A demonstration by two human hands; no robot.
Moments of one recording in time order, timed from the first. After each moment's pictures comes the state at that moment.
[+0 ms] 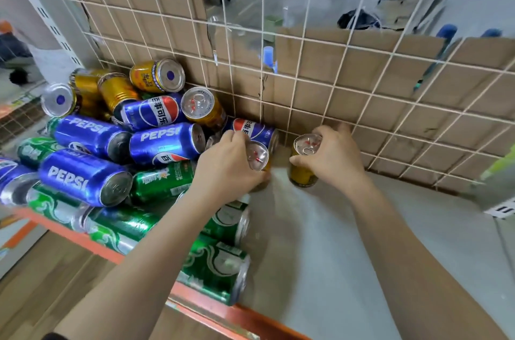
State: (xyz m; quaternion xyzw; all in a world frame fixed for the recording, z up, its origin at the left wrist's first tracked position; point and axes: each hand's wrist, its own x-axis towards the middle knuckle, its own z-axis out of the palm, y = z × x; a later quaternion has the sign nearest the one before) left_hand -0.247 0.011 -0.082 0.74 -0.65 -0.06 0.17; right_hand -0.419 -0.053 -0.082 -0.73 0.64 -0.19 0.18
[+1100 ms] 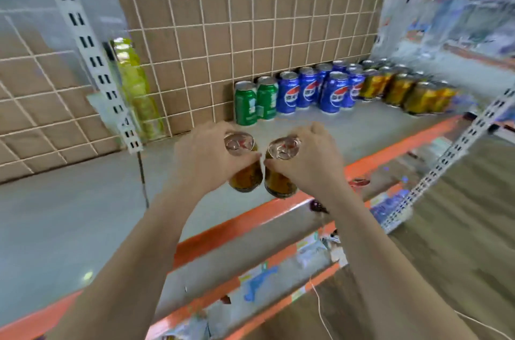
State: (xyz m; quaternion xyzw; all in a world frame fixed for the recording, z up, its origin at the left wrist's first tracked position) left_hand -0.760 0.159 -0.044 0.42 -0.87 -0.12 0.23; right_hand -0.902 0.263 -0.041 -0.47 0.83 -0.28 0.04
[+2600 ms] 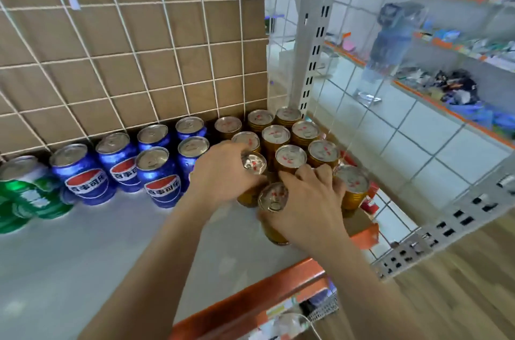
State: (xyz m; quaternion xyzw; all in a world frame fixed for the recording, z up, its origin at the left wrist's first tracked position) left_hand -1.310 0.120 -0.055 0.41 -0.88 -0.20 0.15; right_hand -1.413 0.239 -0.070 -0.53 0.83 -0.15 0.00
